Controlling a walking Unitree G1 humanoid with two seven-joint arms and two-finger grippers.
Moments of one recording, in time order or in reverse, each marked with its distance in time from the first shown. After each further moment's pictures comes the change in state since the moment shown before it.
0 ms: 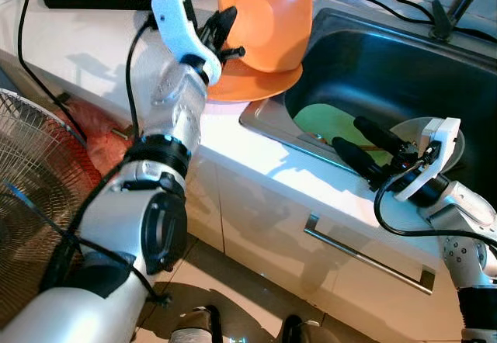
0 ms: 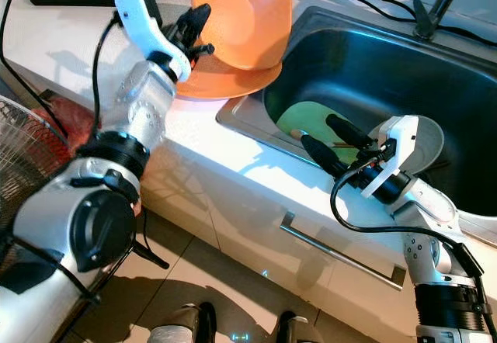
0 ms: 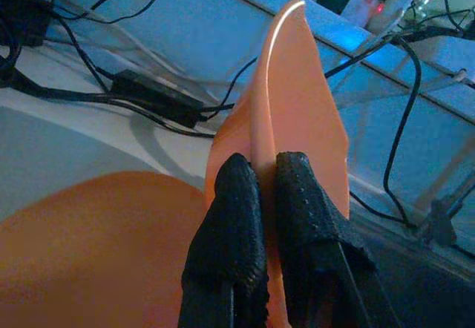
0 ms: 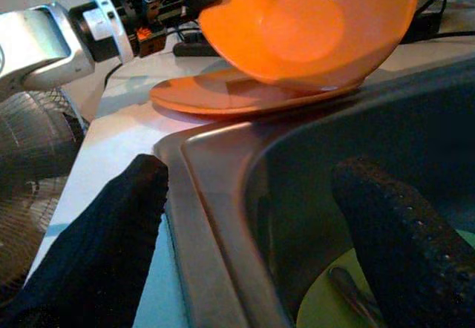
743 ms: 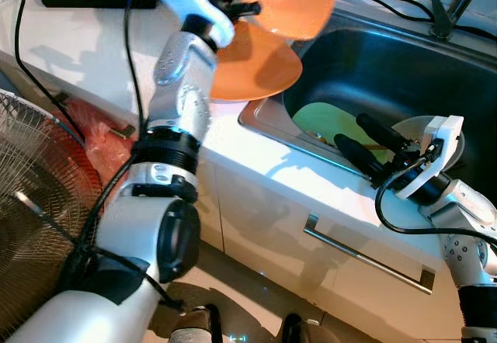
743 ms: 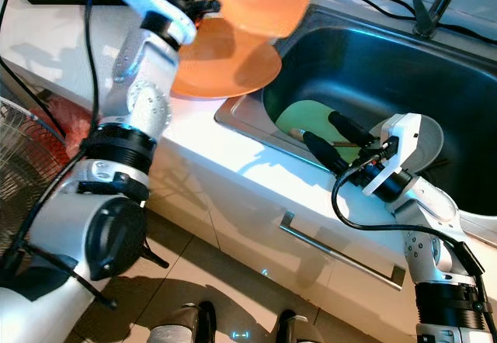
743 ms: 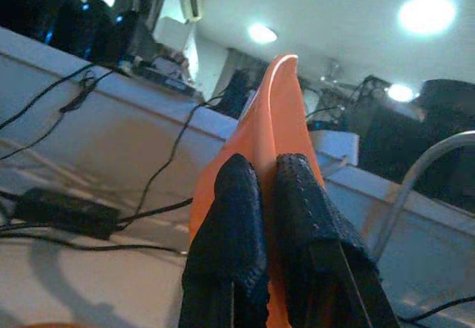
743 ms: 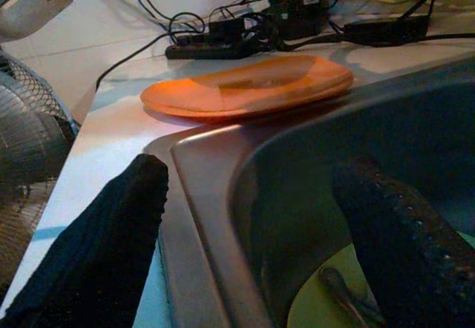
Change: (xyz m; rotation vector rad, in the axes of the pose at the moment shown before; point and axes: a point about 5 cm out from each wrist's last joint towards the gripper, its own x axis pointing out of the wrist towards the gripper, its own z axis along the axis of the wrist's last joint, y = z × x) left arm 0.009 -0.049 0.045 0.015 -0.233 -0.219; right arm 0.000 -0.002 0.002 -0.006 -0.010 -0.014
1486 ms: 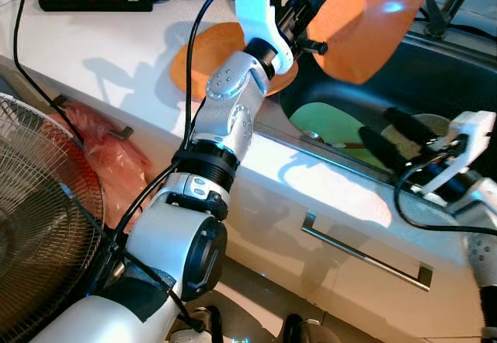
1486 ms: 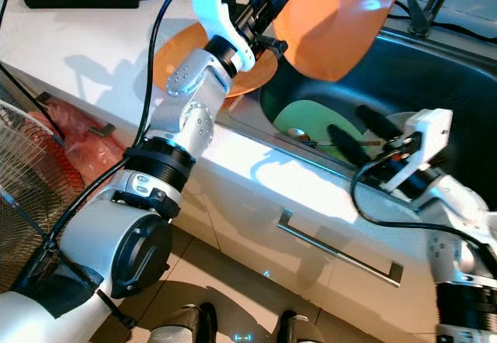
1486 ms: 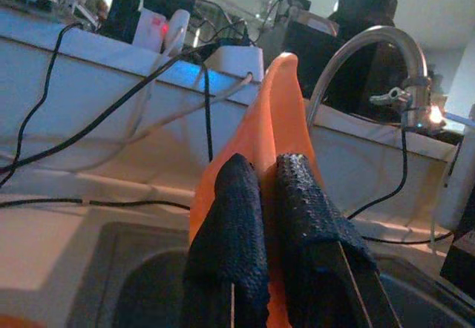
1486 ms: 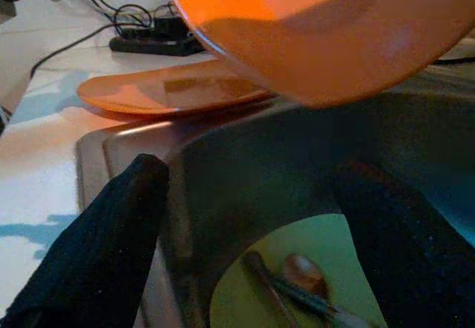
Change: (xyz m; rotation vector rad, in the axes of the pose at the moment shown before) left arm 0.001 -0.052 -0.048 0.012 0.173 -0.187; right arm -0.023 -0.021 0.017 -0.110 0.029 -0.134
